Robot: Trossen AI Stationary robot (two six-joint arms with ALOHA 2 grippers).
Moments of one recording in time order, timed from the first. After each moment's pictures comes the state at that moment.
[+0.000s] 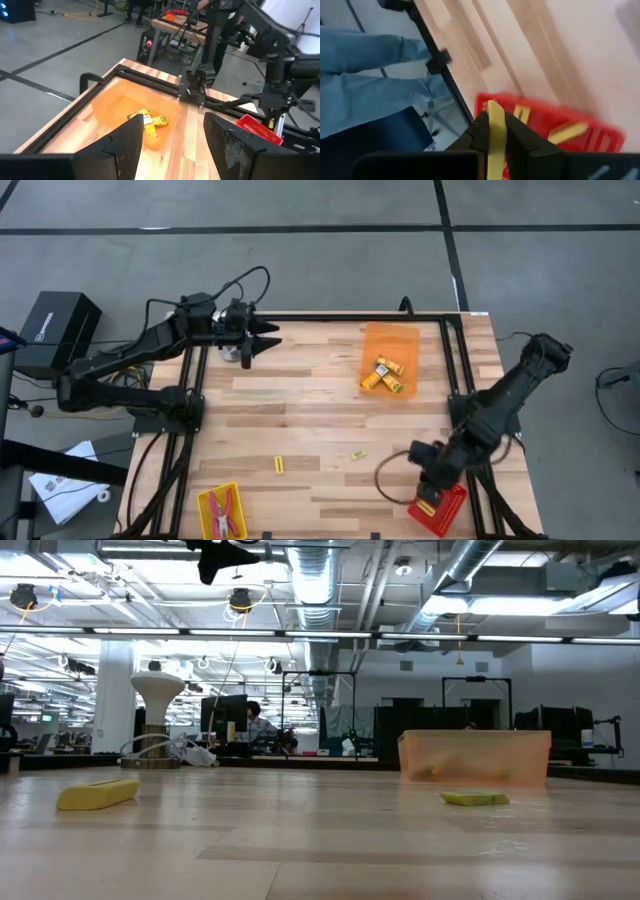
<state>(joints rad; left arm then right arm) 0.42 0.98 1.00 -0.25 0.24 -0.20 0.82 1.28 0.96 -0.73 -0.02 1.39</state>
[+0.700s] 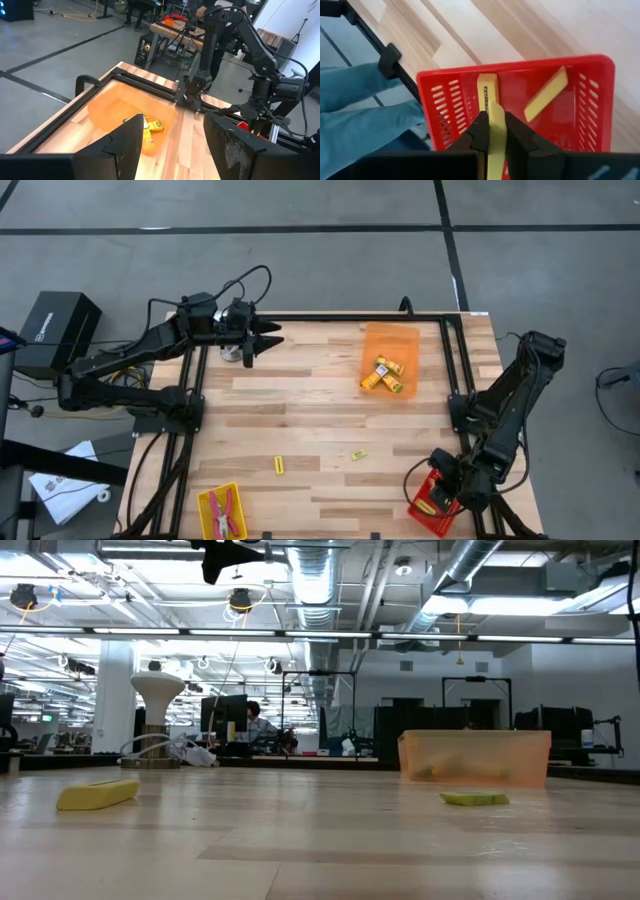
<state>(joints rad) 0.42 0.99 1.00 -0.21 0.23 -0.24 1.09 1.28 0.74 -0.59 0.17 1.87</state>
